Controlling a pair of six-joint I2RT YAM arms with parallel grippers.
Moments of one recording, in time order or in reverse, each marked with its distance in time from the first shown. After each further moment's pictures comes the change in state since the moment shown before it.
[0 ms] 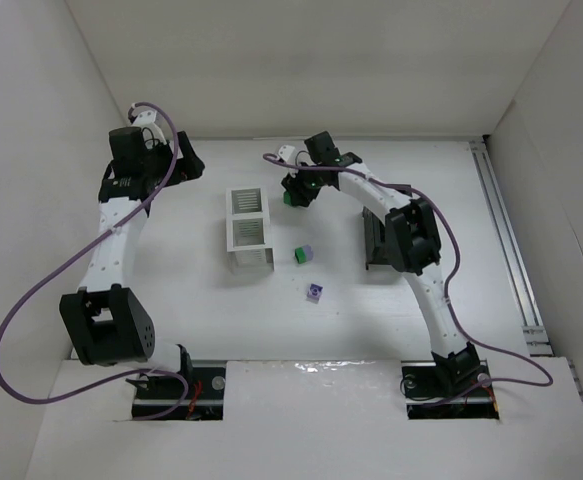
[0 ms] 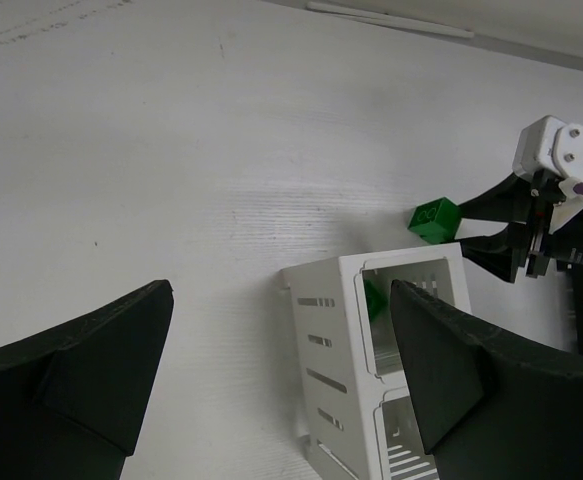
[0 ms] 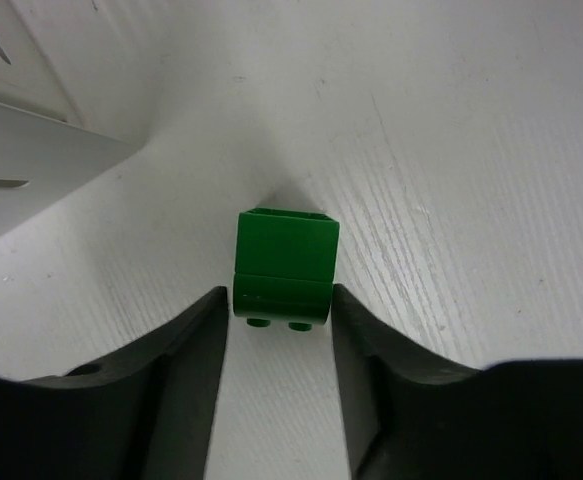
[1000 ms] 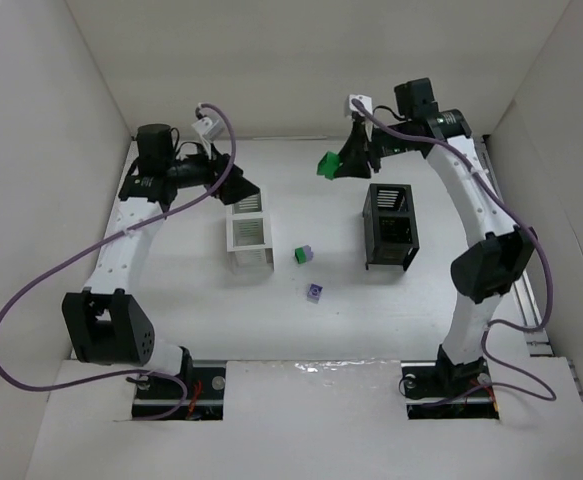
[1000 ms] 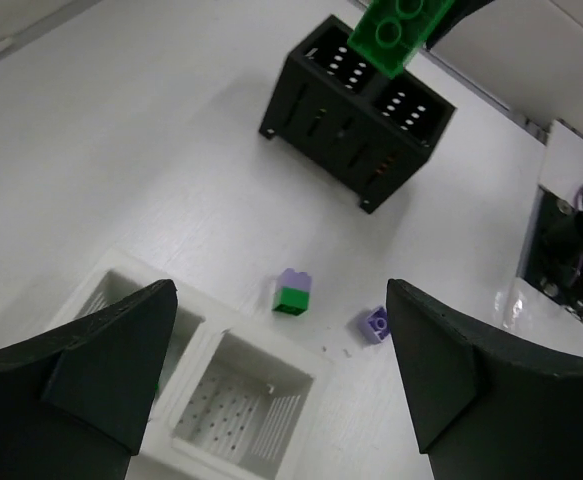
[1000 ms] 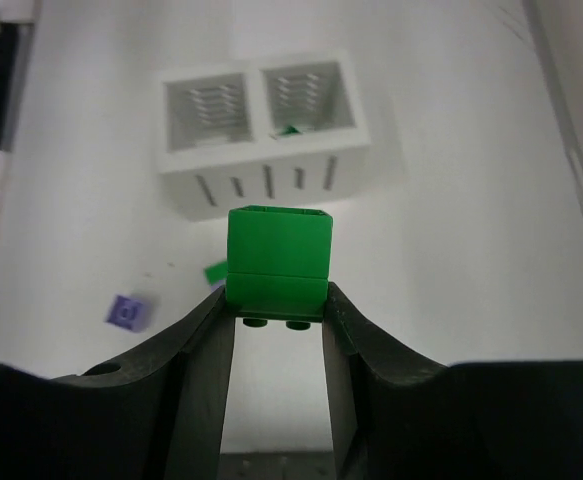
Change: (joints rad) left arm -0.137 -0.011 0.003 0.019 0.731 0.316; right arm -0.251 -0.557 -0.101 -0.409 -0.619 -0.311
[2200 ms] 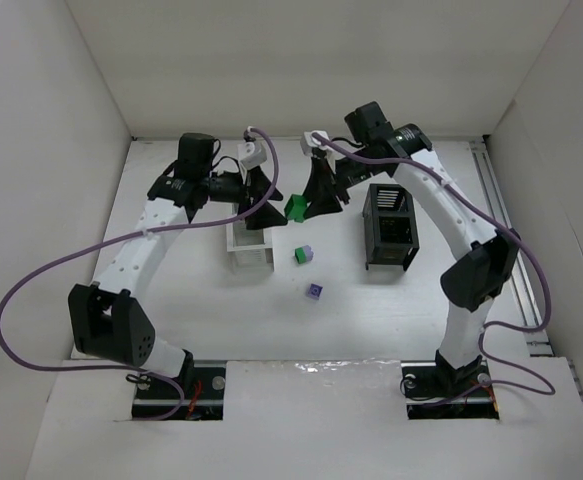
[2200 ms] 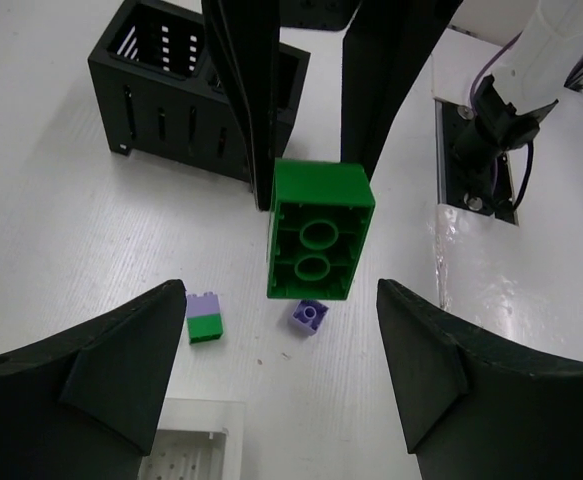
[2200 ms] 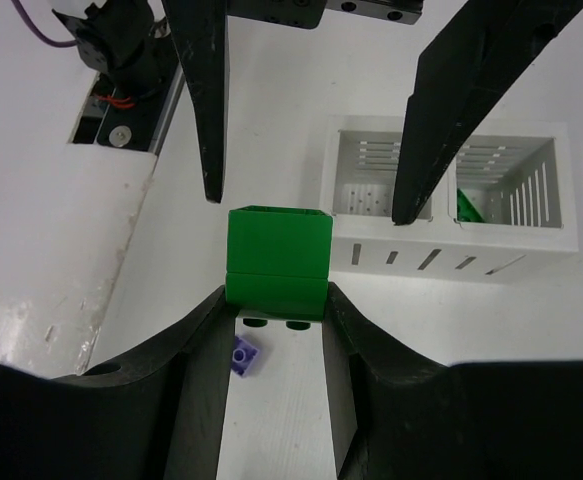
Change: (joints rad) left arm -0.230 0.017 0.007 -0.153 0.140 0.243; right arm 0.244 -0.039 -0.069 -0.137 -0.070 -0.050
